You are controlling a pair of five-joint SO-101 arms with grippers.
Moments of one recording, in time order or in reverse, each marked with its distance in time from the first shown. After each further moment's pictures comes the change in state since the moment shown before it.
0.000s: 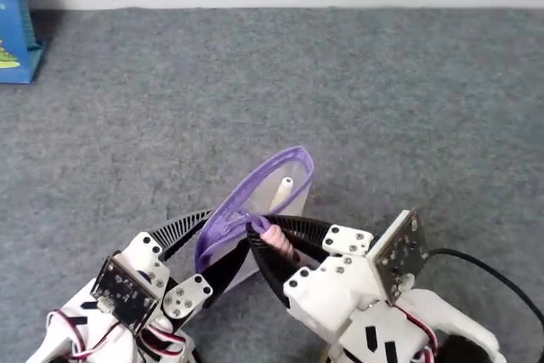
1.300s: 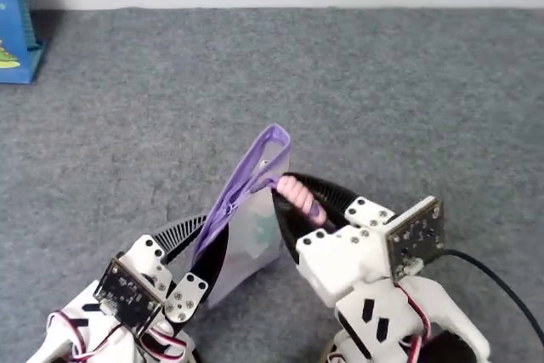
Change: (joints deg) left arm 0.1 0.1 -1.2 2.8 0.1; right arm 19.9 1.0 2.5 -7.9 2.2
